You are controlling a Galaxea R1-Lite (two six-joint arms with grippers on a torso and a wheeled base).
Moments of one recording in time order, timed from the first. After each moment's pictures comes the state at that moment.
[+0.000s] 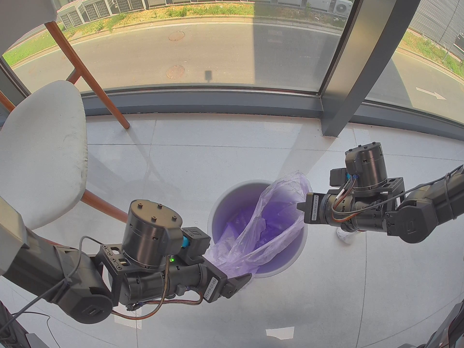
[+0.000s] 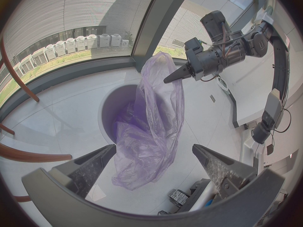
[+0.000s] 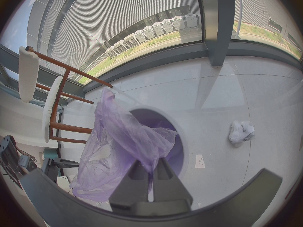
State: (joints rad) left arm -0.75 1.78 -0.63 -0.58 -0.02 0.00; right arm 0.56 1.86 -0.93 -0.35 -0.03 0.44
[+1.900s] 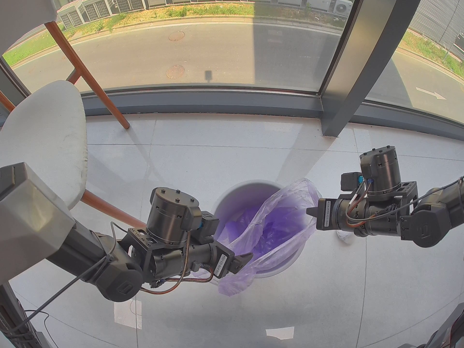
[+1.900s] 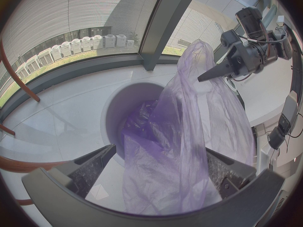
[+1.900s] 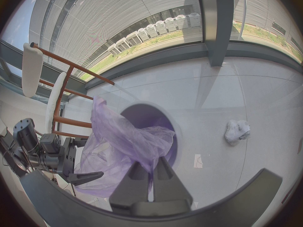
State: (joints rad) left arm -0.68 1.96 -0.78 -0.62 -0.02 0.03; right arm 0.54 1.78 -0.85 -0.35 0.00 0.40
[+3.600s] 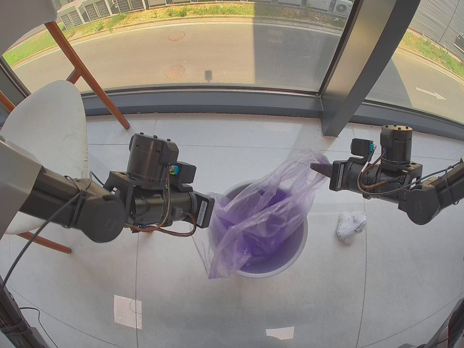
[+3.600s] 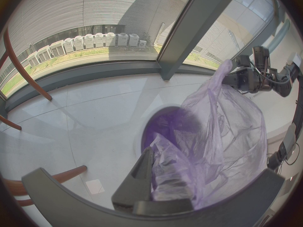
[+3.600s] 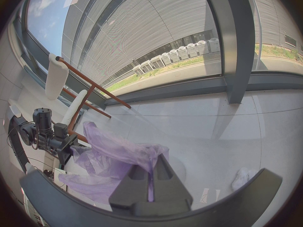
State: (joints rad) left arm -0.53 1.92 -1.06 -0.32 -0.08 0.00; right arm 0.33 1.89 -0.93 -0.67 0.32 0.22
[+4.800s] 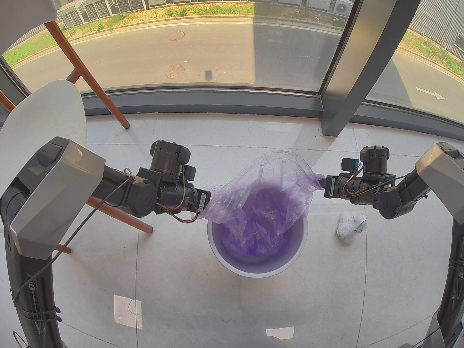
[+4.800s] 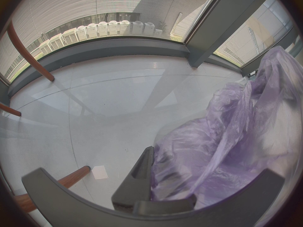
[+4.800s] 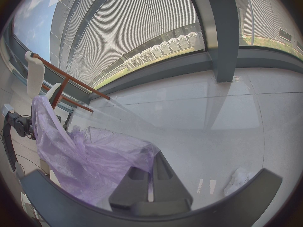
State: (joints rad) left arm -0.40 2.26 -1.42 -0.19 -0.06 -0.02; right arm 0.18 2.26 -1.17 -0.68 0.40 0.19
